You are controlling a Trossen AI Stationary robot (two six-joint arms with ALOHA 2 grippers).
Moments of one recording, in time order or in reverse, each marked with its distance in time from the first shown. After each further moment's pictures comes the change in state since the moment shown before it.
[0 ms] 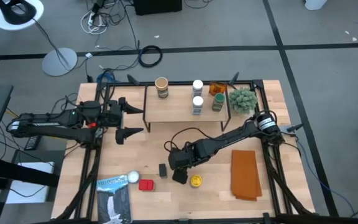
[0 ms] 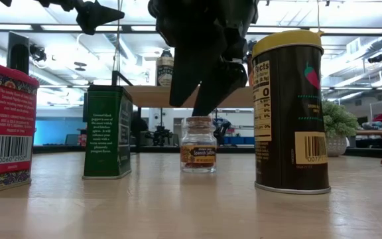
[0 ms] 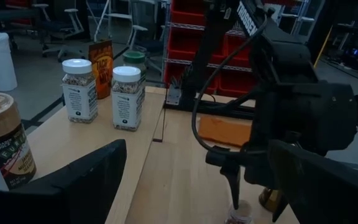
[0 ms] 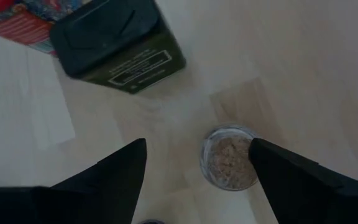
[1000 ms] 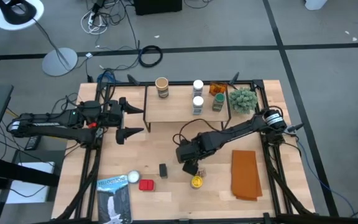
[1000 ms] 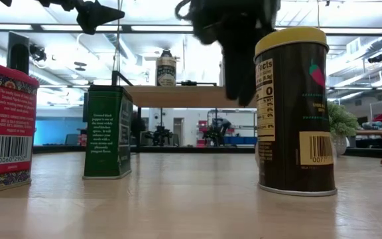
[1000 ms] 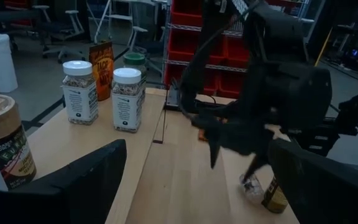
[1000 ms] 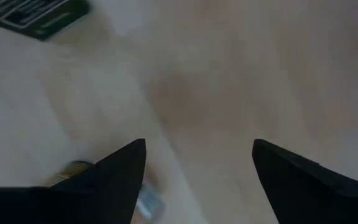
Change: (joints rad) left arm 0.000 0.000 0.000 0.007 0.000 0.000; right arm -0.023 -0.133 -0.008 -0.310 0.069 0.028
